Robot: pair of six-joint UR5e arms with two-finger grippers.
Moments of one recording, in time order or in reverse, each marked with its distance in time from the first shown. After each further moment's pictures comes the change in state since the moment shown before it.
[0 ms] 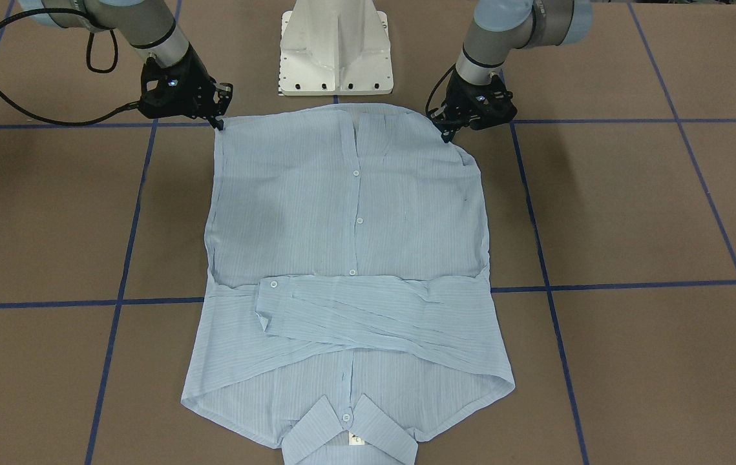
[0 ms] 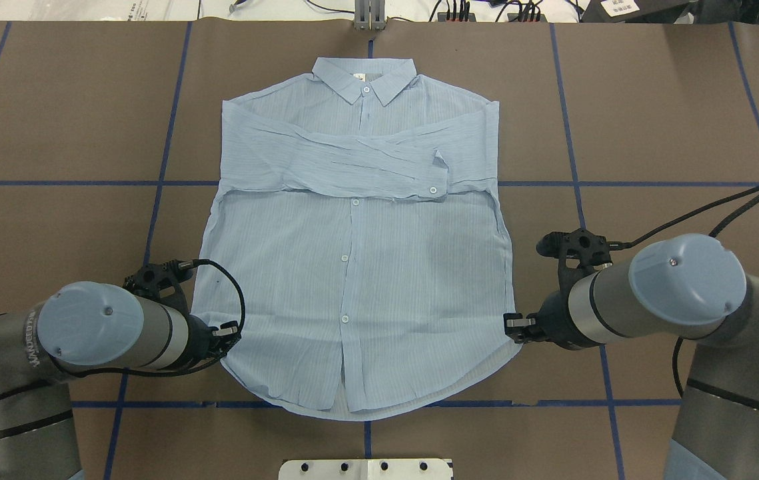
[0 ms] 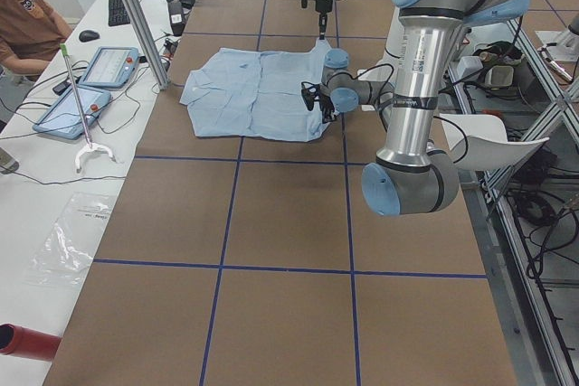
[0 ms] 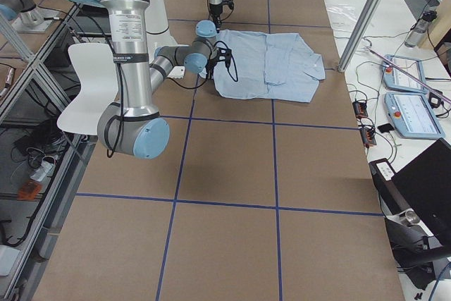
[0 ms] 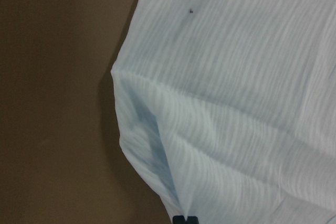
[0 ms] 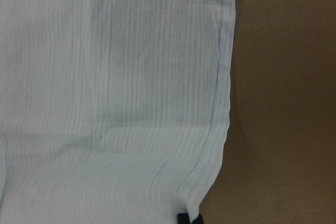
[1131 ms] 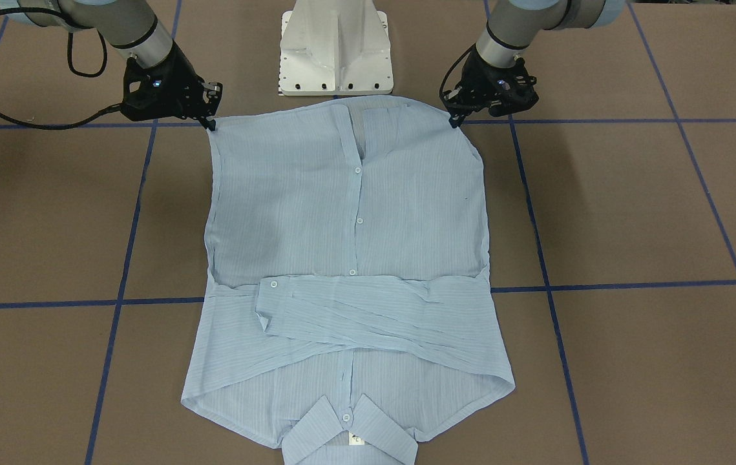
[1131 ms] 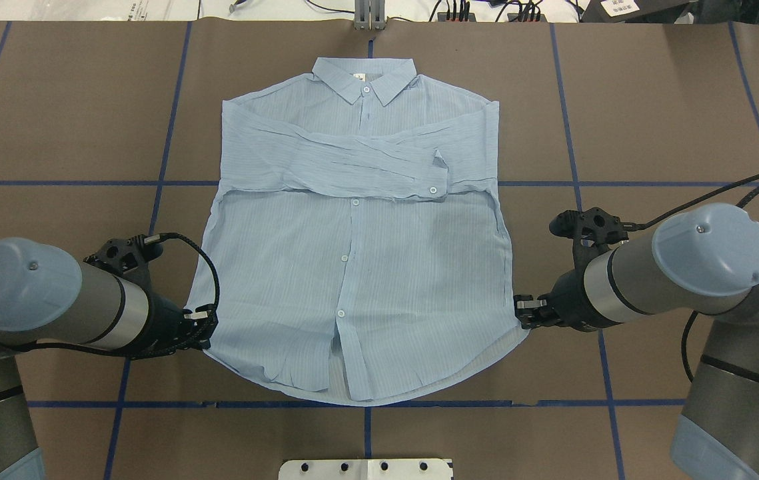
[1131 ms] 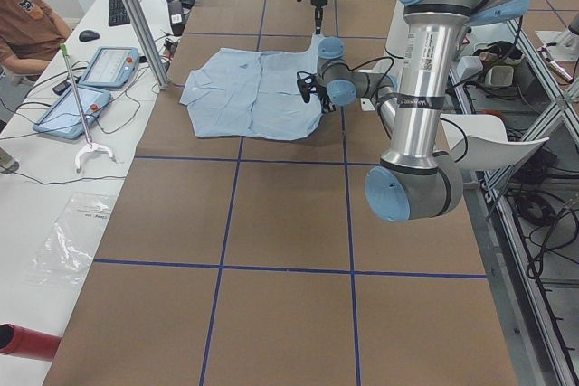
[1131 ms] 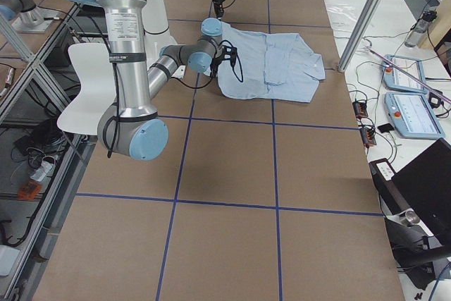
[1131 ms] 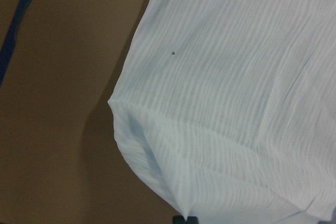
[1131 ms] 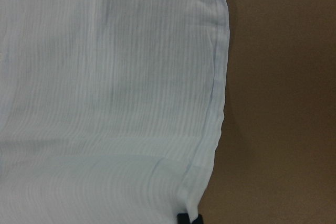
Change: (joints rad) left arm -0.091 0.049 -0.116 0.006 -0.153 0.016; right arm 0.059 0.000 0.006 0.001 0.058 -0.025
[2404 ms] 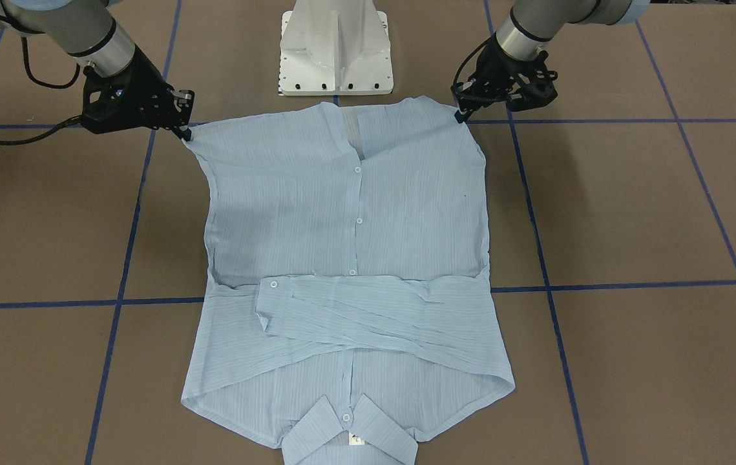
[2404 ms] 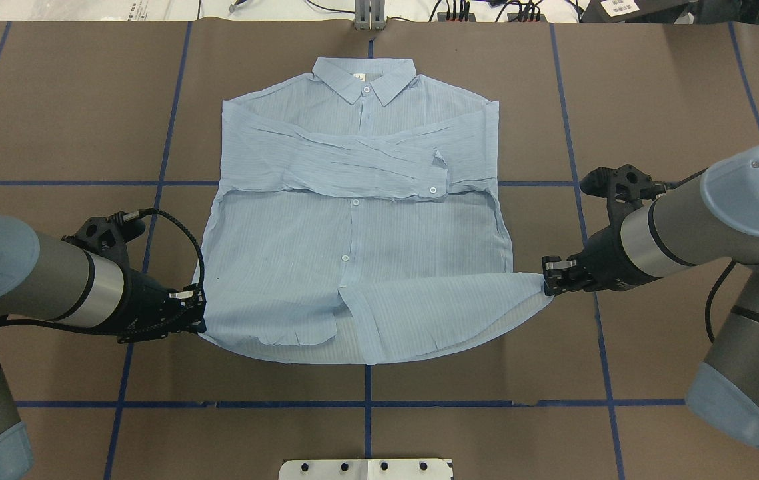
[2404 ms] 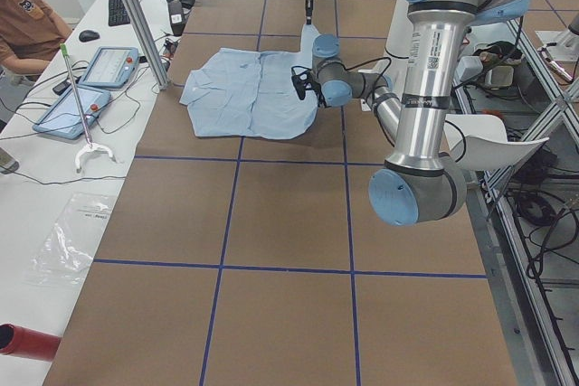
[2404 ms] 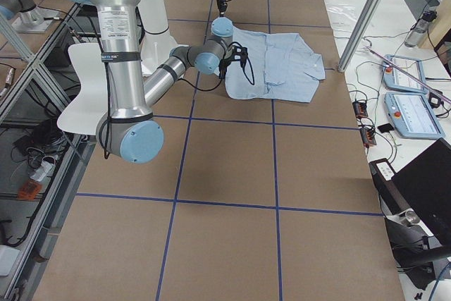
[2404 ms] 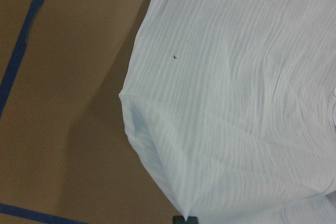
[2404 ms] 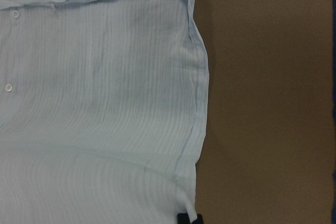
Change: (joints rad) left arm -0.076 0.012 -0.005 -0.083 -0.076 -0.001; right arm 0.139 -0.004 -0.012 -0.003 0.110 -0.089
